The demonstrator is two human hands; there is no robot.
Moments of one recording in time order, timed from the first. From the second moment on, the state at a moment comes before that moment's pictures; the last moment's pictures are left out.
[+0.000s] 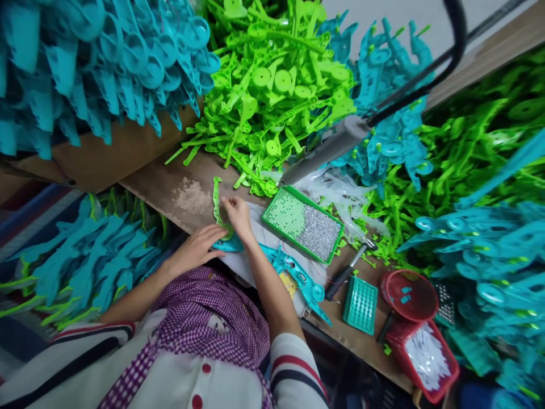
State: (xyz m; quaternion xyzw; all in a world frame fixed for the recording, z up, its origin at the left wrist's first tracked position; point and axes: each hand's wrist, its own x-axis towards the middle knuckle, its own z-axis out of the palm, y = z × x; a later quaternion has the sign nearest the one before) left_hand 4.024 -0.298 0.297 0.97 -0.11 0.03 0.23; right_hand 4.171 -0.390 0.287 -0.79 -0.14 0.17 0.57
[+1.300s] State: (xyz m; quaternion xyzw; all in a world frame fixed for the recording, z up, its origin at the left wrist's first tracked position) left_hand 4.017 -0.311 0.290 0.97 -0.08 0.06 0.24; right_hand 4.155 -0.386 0.317 -0.92 -0.21 0.13 0.30
